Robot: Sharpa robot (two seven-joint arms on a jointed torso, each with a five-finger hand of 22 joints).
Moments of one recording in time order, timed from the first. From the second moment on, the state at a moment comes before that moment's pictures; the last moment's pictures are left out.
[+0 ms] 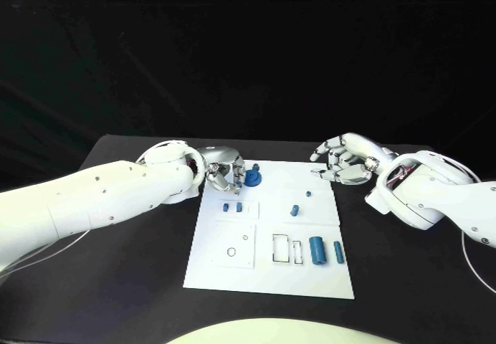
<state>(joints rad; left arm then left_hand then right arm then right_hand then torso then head) 1.17 -0.74 0.00 1.35 -1.46 -0.05 0.00 1.46 -0.22 0.55 0.12 0.29 0.89 0.15 0.45 0.37 0.97 0.08 0.58 0.23 1.38 0.01 1.33 1.01 0.14 1.11 0.11 1.25 0.99 1.32 -0.90 -0.17 1.58 -1.10 -0.39 0.01 1.35 -0.20 0.31 0.28 0.34 0.80 0.16 0.37 0.38 1.13 0.08 1.07 1.02 1.47 0.01 1.38 1.25 0.11 1.30 0.11 0.93 1.23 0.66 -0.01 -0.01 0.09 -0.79</state>
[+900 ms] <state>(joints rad) 1.16 -0.73 -0.01 1.32 -1.43 -0.01 -0.02 1.46 -0.22 0.55 0.12 0.29 0.89 0.15 0.45 0.37 0.97 0.08 0.58 0.22 1.38 0.01 1.33 1.01 0.14 1.11 0.11 1.25 0.99 1.32 -0.89 -0.17 1.58 -1.10 -0.39 0.01 1.35 -0.20 0.31 0.28 0.34 0.80 0.16 0.37 0.38 1.13 0.08 1.07 1.02 1.47 0.01 1.38 1.25 0.11 1.30 0.11 0.93 1.23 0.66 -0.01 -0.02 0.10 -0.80</state>
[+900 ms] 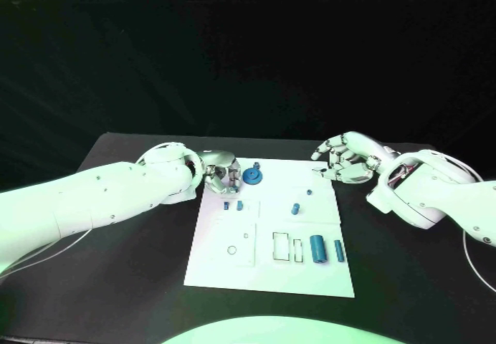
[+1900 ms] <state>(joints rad) 1.15 -0.71 -0.01 1.29 -1.42 0.01 -0.02 1.46 -0.22 0.55 0.12 0.29 0.89 0.15 0.45 0.36 0.97 0.08 0.57 0.22 1.38 0.01 1.33 1.01 0.14 1.11 0.12 1.25 0.99 1.32 -0.89 -0.17 1.58 -1.10 -0.39 0.01 1.35 -0.20 0.31 0.28 0.34 0.80 0.16 0.37 0.38 1.13 0.08 1.07 1.02 1.47 0.01 1.38 1.25 0.11 1.30 0.11 0.93 1.23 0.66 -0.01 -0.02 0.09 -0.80</state>
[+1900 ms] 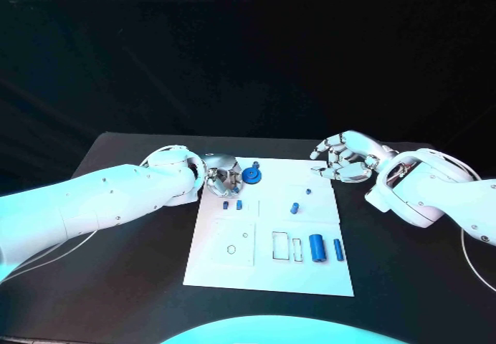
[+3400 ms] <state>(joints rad) 1.14 -0.71 -0.01 1.28 -1.42 0.02 -0.02 1.45 -0.22 0.55 0.11 0.29 0.86 0.16 0.39 0.34 0.99 0.09 0.55 0.22 1.38 0.01 1.33 1.00 0.14 1.11 0.11 1.26 1.00 1.32 -0.89 -0.17 1.58 -1.10 -0.39 0.01 1.35 -0.20 0.31 0.28 0.34 0.80 0.16 0.37 0.38 1.13 0.08 1.07 1.02 1.47 0.01 1.38 1.25 0.11 1.30 0.11 0.93 1.23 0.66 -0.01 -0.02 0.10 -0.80</state>
